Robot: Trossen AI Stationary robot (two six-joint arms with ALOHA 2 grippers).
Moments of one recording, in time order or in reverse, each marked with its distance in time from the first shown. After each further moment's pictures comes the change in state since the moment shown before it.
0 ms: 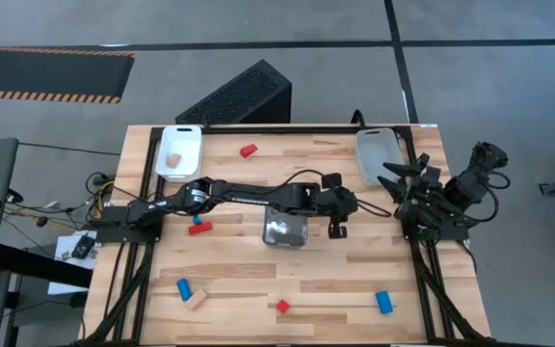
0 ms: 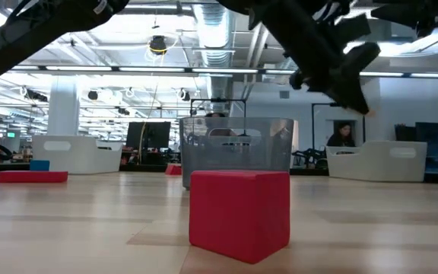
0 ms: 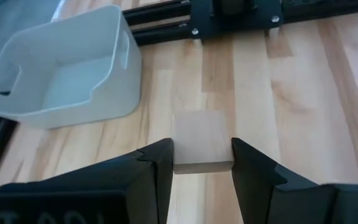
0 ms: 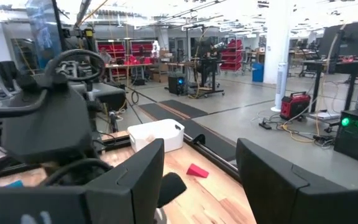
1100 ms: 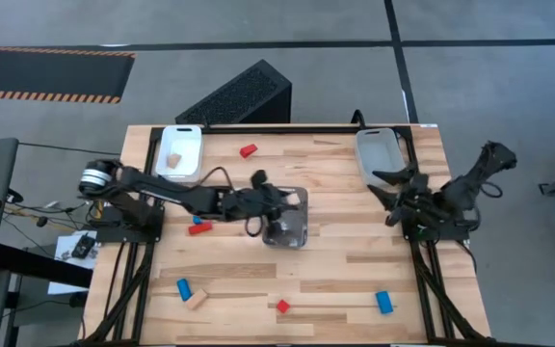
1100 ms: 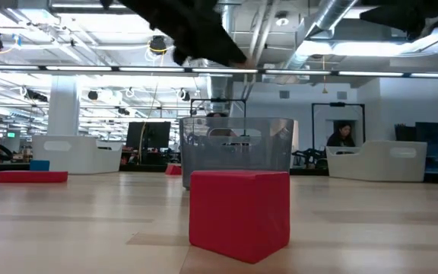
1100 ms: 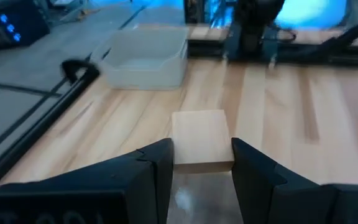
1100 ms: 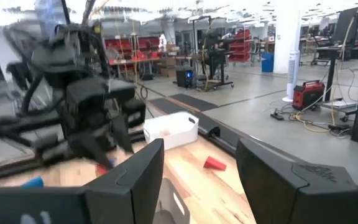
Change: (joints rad) left arm -0.070 -0.897 -1.300 0.660 -0.153 -0.214; right arm -0.081 0.151 -0.001 0.023 -0.104 0.163
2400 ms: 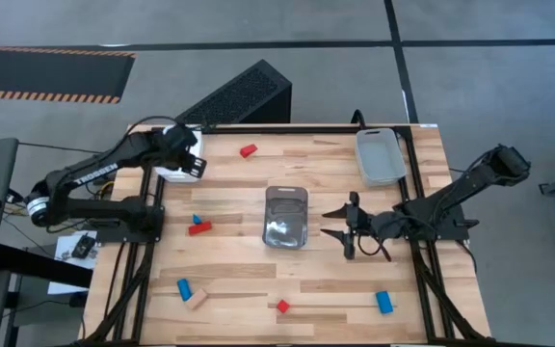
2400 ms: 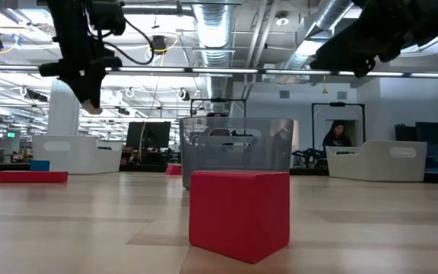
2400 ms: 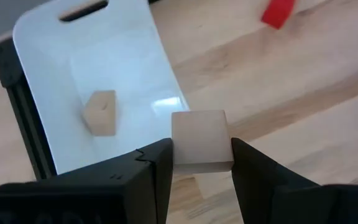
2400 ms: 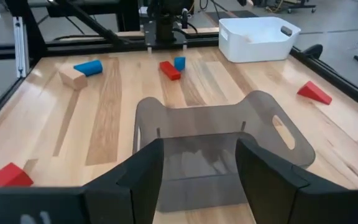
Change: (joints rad) left arm 0.718 -0.550 -0.123 -1.146 0.166 -0.415; right arm -0.227 0.705 0.036 0.209 -0.552 0.208
